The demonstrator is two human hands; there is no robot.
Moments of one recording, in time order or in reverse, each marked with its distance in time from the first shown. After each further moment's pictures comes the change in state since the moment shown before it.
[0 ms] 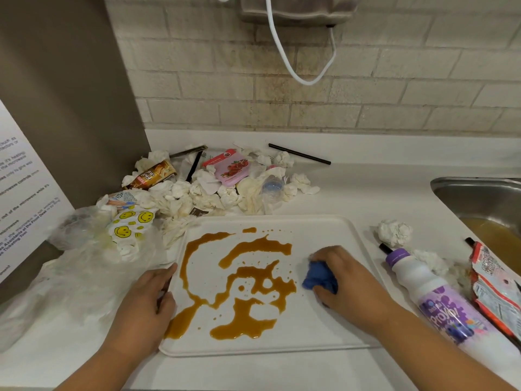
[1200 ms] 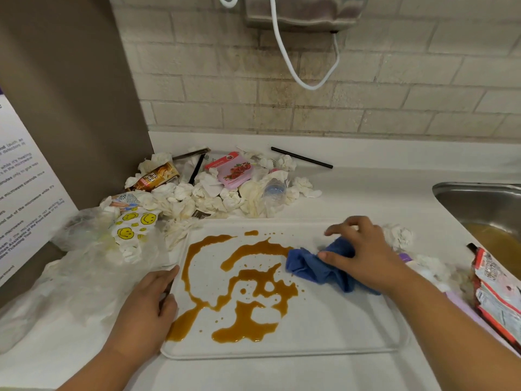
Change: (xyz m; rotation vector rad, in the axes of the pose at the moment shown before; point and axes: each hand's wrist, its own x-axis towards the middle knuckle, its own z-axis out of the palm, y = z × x) left_hand 0.002 -0.006 0.002 -0.005 -0.001 0.017; right_hand 0.034 0.001 -0.049 -0.113 0.001 0.153
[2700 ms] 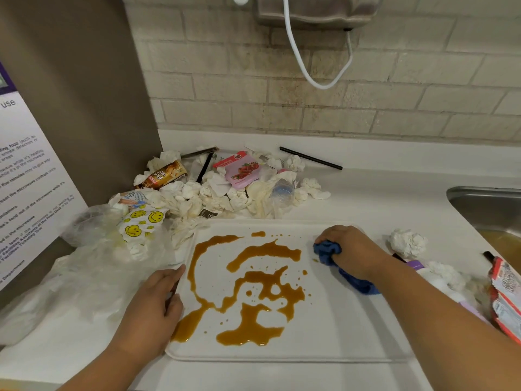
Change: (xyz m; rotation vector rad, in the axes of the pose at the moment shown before) left_hand 0.000 0.002 0.000 0.008 -0.015 0.008; right_hand 0.046 -0.013 0.017 -0.070 -0.232 -0.043
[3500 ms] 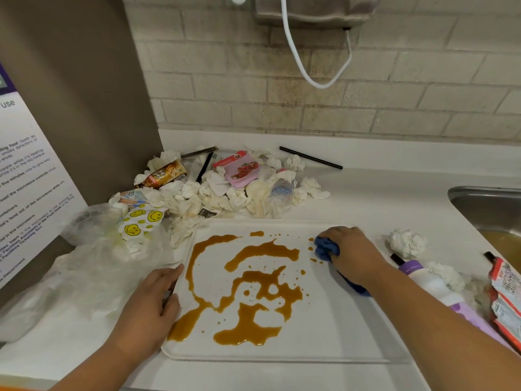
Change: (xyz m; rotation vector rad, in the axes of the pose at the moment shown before) left_hand 0.000 -0.005 -0.001 -0.011 -0.023 0.022; right_hand 0.000 0.005 0.012 -0.055 0.040 0.047
